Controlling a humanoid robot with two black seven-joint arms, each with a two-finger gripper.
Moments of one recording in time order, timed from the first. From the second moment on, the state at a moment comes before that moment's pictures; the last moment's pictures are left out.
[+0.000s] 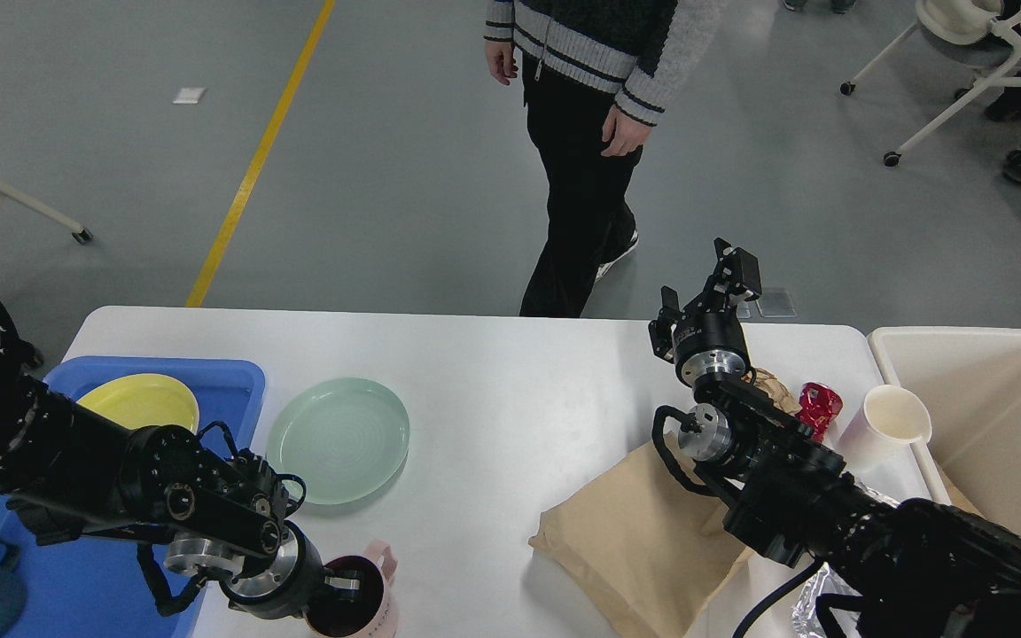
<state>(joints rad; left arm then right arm) -1.42 0.25 0.99 -1.47 0.14 -0.09 0.28 0.78 0.11 0.55 0.34 0.10 -0.04 0.64</state>
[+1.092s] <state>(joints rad) -1.94 0.74 1.31 -1.56 0.33 -0.74 0.28 0.78 0.11 0.55 0.34 0.10 -0.04 0.64</state>
